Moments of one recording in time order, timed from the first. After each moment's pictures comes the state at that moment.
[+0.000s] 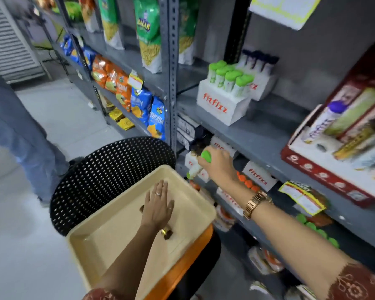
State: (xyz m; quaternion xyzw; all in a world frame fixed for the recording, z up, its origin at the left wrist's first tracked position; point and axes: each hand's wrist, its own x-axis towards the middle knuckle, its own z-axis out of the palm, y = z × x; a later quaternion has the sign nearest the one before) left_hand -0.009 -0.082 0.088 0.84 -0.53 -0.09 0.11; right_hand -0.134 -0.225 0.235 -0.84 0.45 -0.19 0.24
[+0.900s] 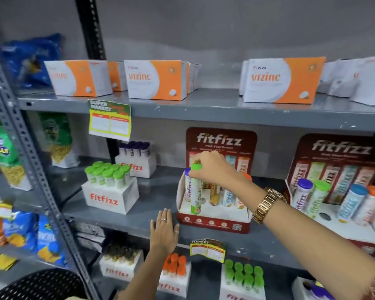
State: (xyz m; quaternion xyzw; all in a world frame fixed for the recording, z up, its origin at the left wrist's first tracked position) left_hand -0.182 -0.315 0.199 0.68 -0.71 -0.06 0.13; right_hand -0.338 -0.302 0.434 -0.77 0.58 -0.23 0.10
